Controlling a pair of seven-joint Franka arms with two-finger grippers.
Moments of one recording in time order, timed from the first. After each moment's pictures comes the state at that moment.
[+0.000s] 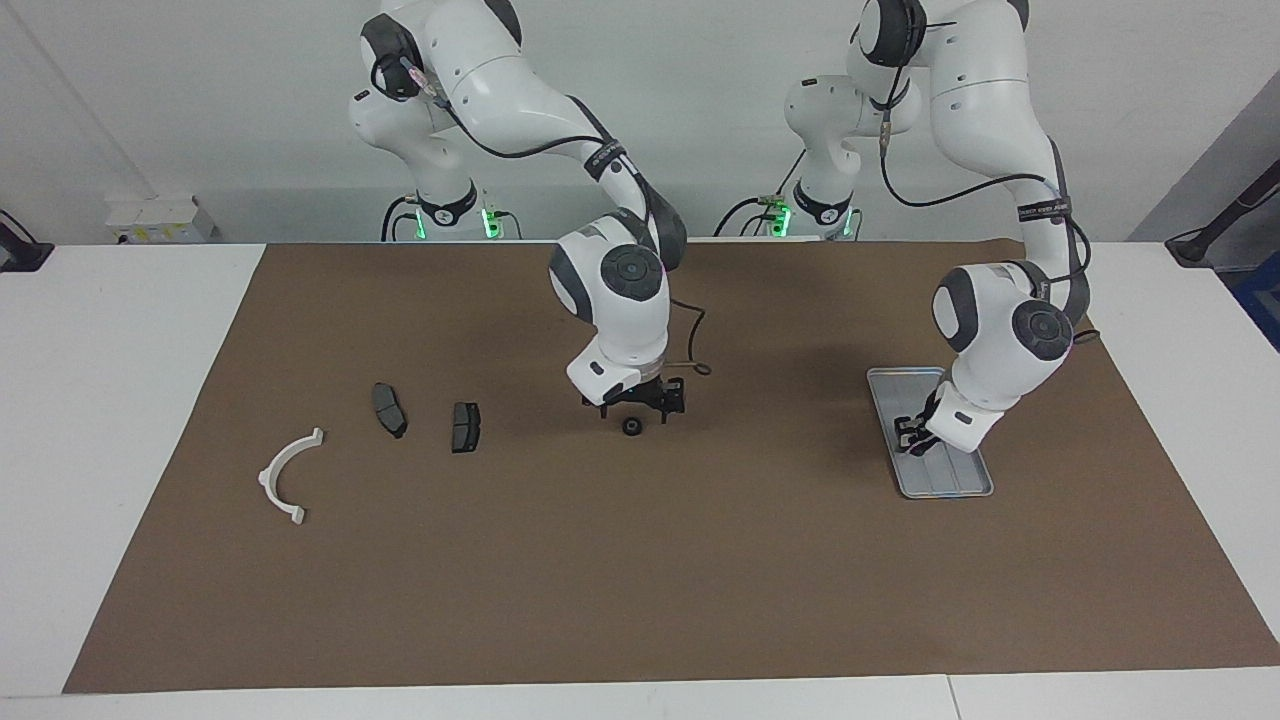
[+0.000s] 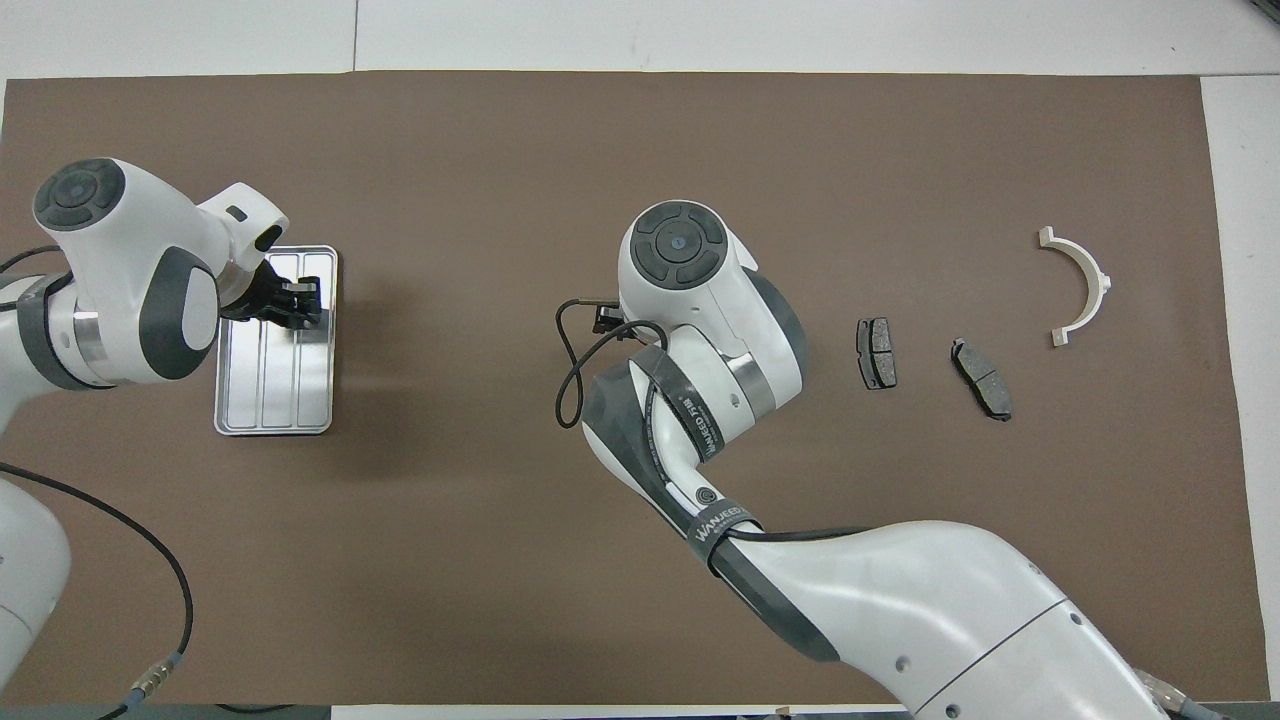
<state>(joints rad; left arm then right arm) -0.08 0.40 0.05 -1.86 -0.03 2.18 -0.06 0.54 0.55 0.02 -1.54 0.02 2.07 0.69</state>
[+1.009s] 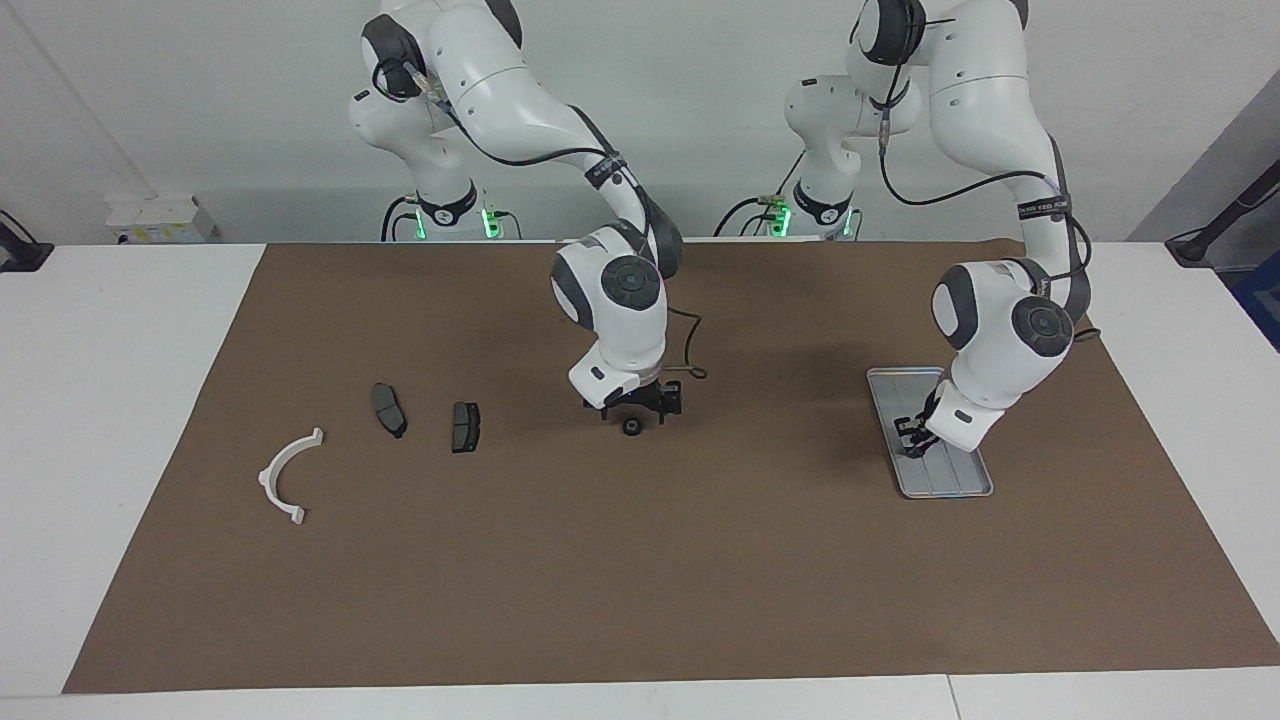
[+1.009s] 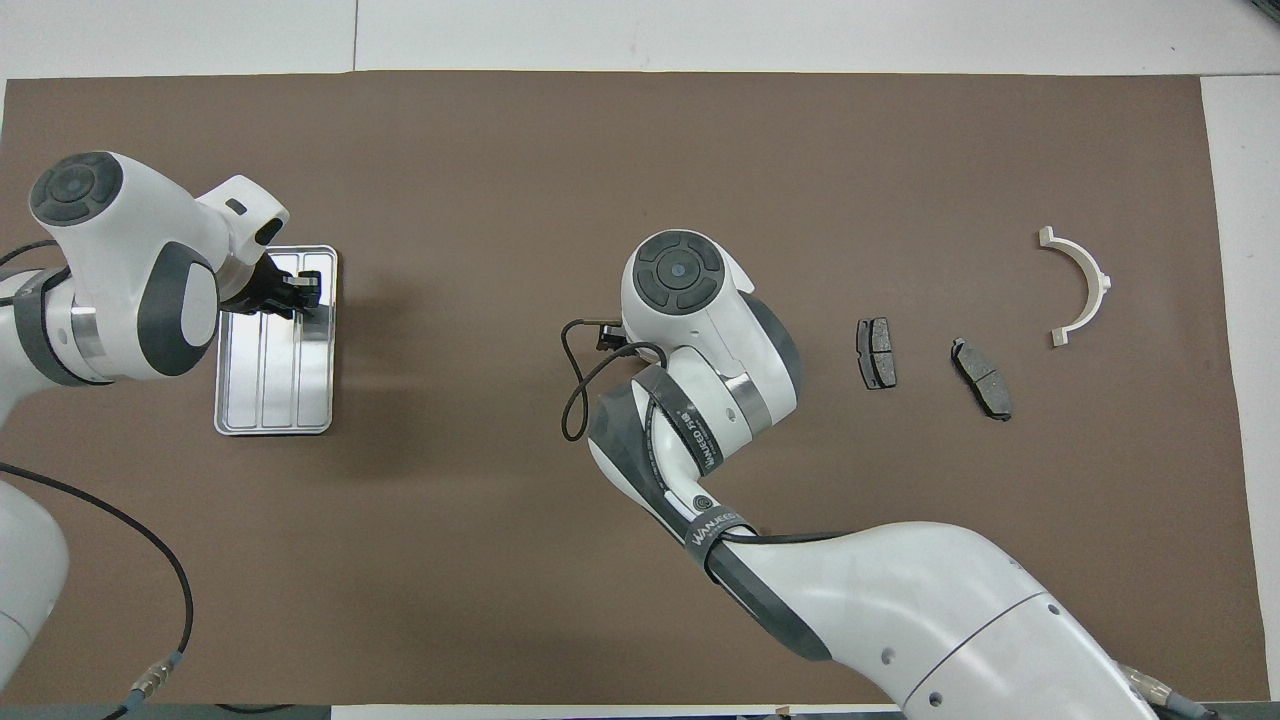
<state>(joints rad) -0.09 0.40 0.04 -1.83 -0.03 2.17 -0.08 0.54 0.55 0.03 -1.63 0.02 2.15 0.69</state>
